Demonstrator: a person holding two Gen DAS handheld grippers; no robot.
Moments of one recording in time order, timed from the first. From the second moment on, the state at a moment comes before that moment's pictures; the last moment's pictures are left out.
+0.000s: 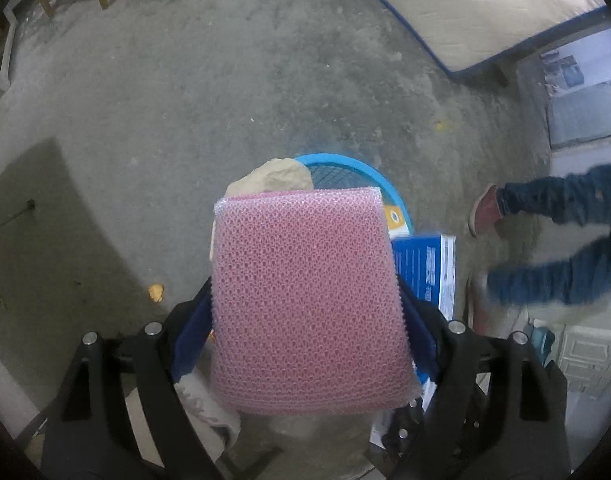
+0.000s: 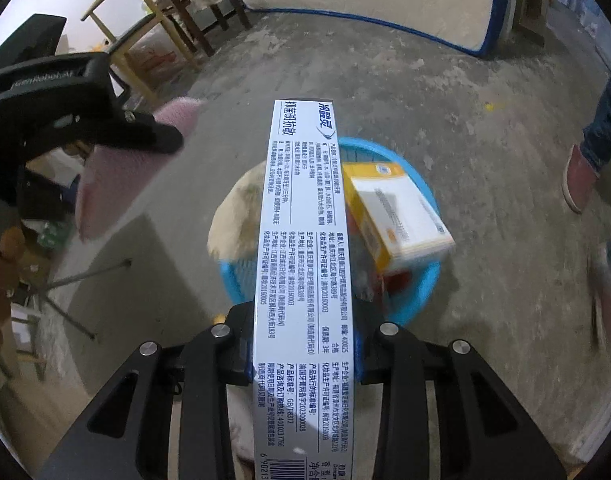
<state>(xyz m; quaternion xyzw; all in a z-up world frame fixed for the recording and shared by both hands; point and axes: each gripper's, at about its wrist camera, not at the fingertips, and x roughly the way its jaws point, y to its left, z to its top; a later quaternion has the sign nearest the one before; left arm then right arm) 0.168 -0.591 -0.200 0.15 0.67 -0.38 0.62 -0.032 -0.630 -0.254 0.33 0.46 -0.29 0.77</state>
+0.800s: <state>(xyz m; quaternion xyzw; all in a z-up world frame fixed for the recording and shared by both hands) 0.181 -0.537 -0.124 0.07 0.64 -0.43 0.63 -0.020 -0.633 -0.324 0.29 0.53 -0.28 0.74</state>
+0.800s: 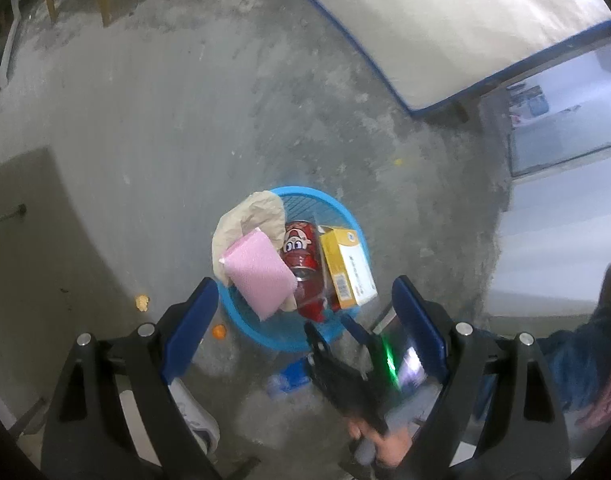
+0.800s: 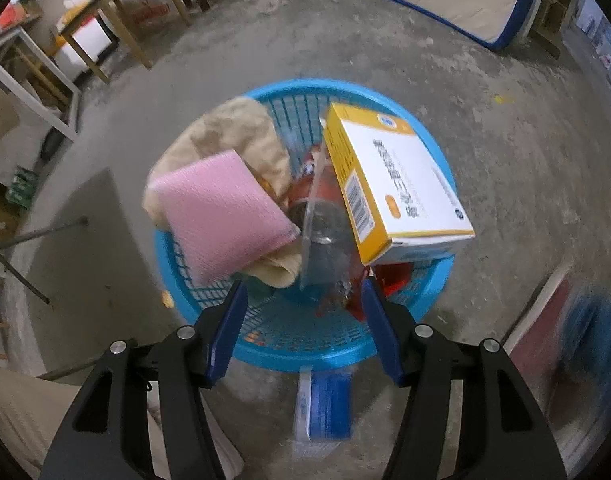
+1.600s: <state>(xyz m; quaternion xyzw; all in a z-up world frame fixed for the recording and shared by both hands) 0.158 -0.201 0.017 -0.01 0.46 -0.39 0.80 -0.142 -0.584 -0.474 0.55 0.49 -0.35 0.58</state>
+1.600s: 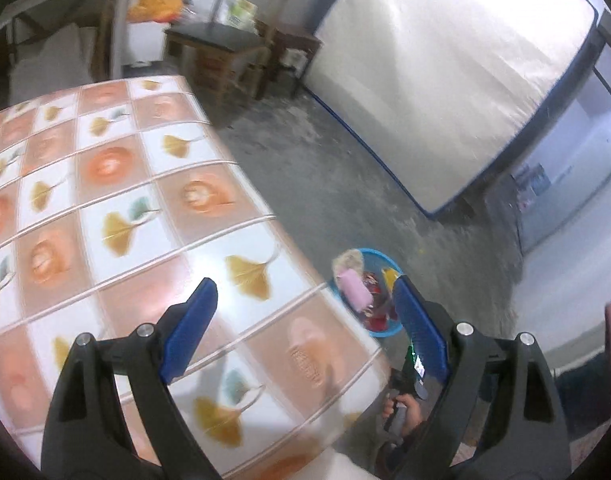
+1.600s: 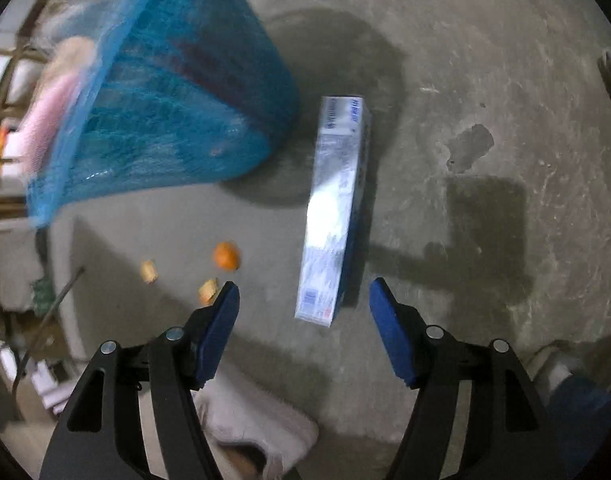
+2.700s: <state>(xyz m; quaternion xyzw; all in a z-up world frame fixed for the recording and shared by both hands) 0.167 -0.129 0.010 -0.05 0.44 -0.38 0.81 -0.153 -0.584 -0.371 0.43 0.45 -0.50 0.60</state>
